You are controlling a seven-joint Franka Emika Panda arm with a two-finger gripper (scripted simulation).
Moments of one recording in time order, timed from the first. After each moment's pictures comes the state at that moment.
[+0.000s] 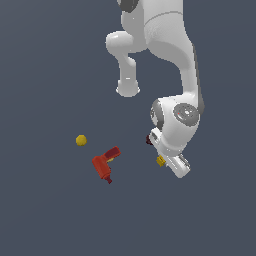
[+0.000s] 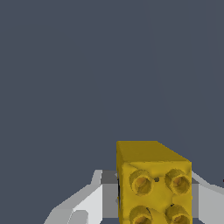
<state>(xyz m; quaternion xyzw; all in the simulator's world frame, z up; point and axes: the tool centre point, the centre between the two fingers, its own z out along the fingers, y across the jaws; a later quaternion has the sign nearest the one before) 0.056 0.156 0.075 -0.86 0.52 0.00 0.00</state>
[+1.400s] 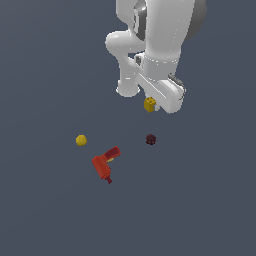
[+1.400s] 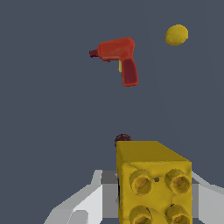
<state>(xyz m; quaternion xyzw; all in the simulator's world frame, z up) -0.045 0.085 0.306 -0.85 0.52 0.00 0.00</state>
